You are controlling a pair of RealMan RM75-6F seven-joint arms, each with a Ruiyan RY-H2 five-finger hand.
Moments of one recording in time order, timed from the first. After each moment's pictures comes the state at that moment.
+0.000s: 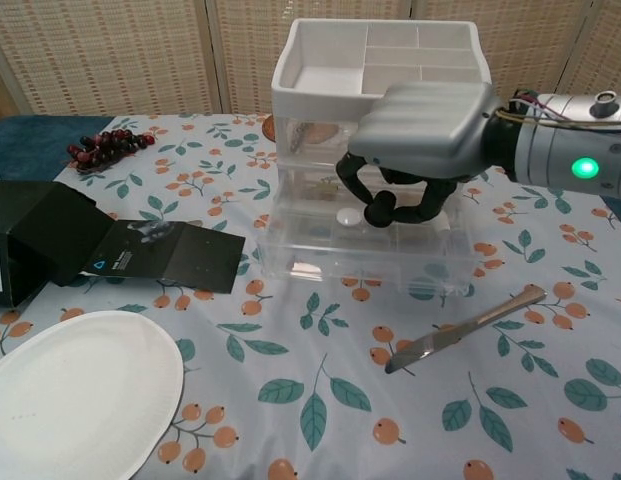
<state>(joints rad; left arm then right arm) -0.13 -1.21 -0.03 -1.50 1.51 1.47 0.01 0.95 -1.34 0.05 -1.72 -1.28 0.93 -0.77</state>
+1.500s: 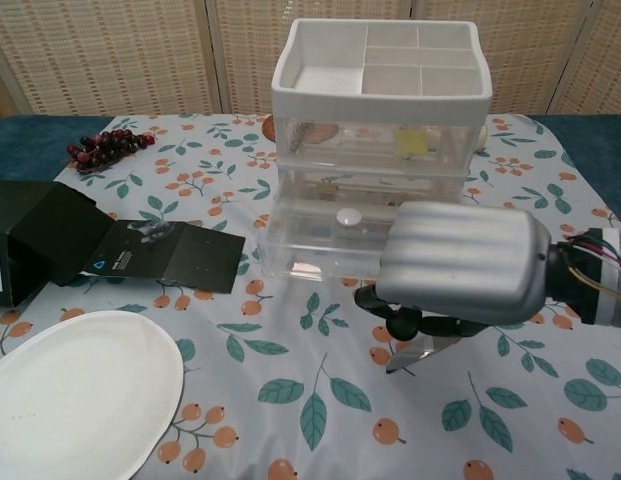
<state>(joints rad) -0.12 -1.19 -0.03 -1.53 1.53 1.48 0.03 0.80 -1.40 -0.09 -1.61 -1.74 0.93 -0.71</state>
